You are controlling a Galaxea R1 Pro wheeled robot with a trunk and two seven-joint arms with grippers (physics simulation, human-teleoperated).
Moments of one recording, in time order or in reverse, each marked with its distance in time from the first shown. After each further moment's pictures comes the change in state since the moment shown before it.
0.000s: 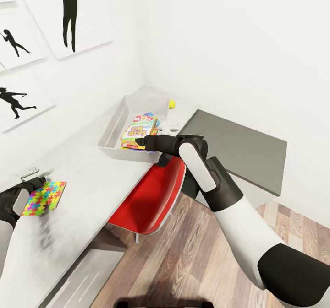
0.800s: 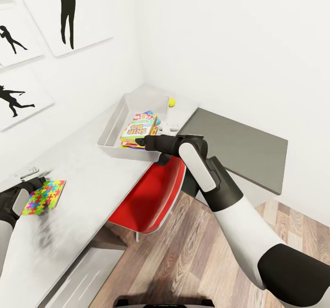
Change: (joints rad) left arm 0.000 0.002 -0.003 0.000 0.000 0.002 -0.001; right arm 0.000 0.000 0.000 0.000 0.000 -0.001 0.000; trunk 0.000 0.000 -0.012
